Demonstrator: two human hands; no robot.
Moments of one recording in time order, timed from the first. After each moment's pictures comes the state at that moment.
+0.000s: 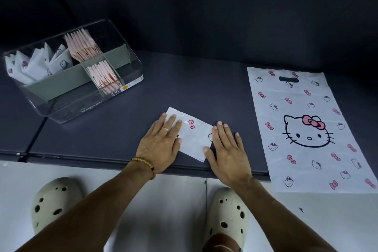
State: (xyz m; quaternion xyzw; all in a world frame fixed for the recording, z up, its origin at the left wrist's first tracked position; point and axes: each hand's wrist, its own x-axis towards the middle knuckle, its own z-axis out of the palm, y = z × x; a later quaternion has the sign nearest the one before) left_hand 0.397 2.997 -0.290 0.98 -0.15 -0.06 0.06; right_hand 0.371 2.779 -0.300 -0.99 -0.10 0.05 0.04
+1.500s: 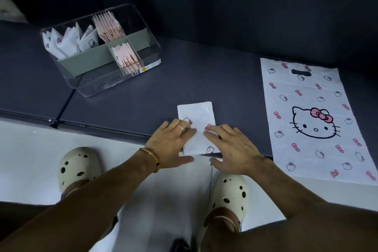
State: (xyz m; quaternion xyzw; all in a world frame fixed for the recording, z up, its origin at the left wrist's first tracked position) left_hand 0.348 3.007 -0.276 0.96 -0.26 -0.08 0.05; right_hand 0.358 2.778 -0.259 -0.93 -0.35 0.08 0.00
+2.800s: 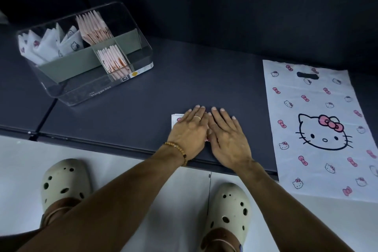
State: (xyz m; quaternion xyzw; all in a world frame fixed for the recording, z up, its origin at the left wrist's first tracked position) left_hand 0.411 2.951 -0.283 0.98 -0.19 -0.01 0.08; right_hand 0.403 2.802 -0.297 -0.98 -0.17 0.02 0.11
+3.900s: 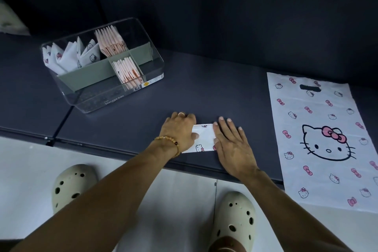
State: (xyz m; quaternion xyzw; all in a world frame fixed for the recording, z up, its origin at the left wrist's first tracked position) left_hand 0.431 2.986 -0.263 0.98 -0.06 -0.12 0.15; right_hand 0.399 2.793 -0.296 -0.98 -0.17 0.07 0.05
